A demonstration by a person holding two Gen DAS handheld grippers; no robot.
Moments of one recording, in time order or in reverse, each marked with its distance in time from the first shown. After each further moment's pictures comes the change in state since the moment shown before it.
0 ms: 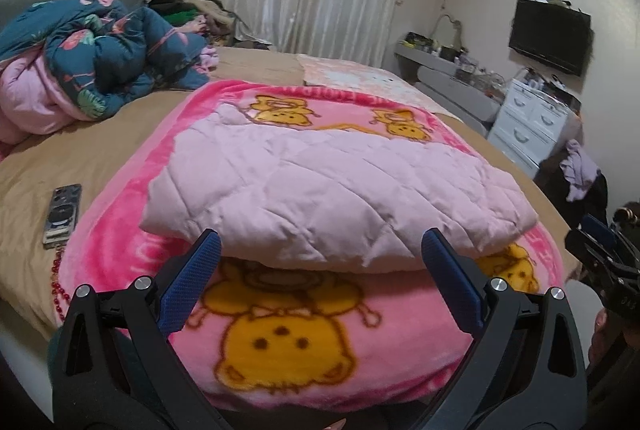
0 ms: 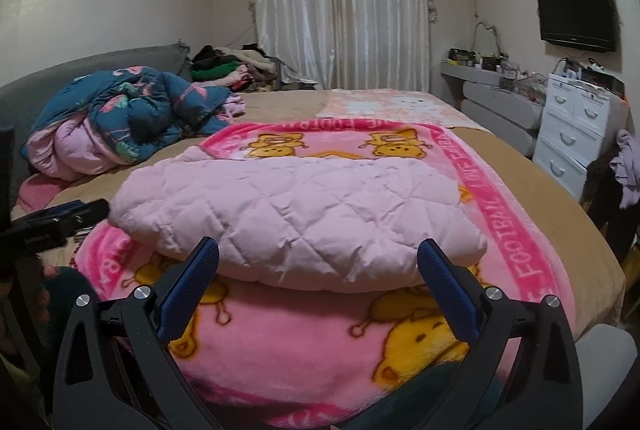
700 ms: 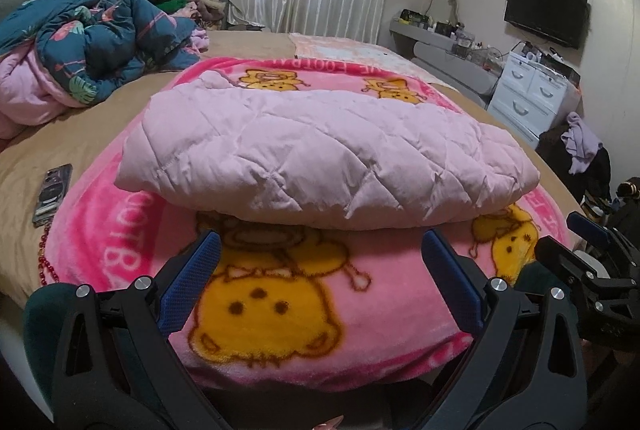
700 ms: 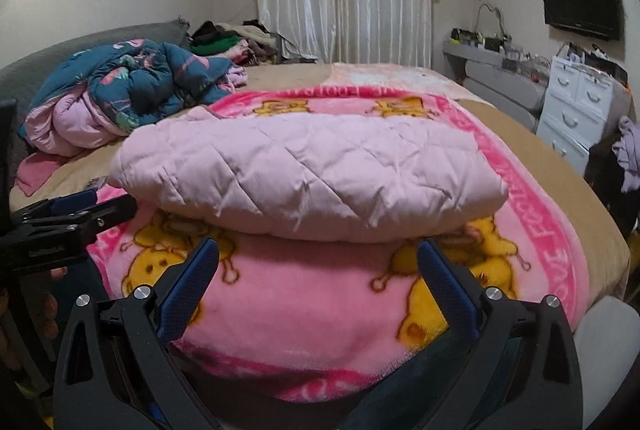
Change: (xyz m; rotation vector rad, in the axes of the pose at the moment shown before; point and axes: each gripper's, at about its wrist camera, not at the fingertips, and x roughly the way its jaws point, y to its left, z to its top) left arm 0.018 -0.022 -0.037 0.038 0.073 0.009; right arm 0.020 0.014 -0.043 0.008 0.098 -0.019
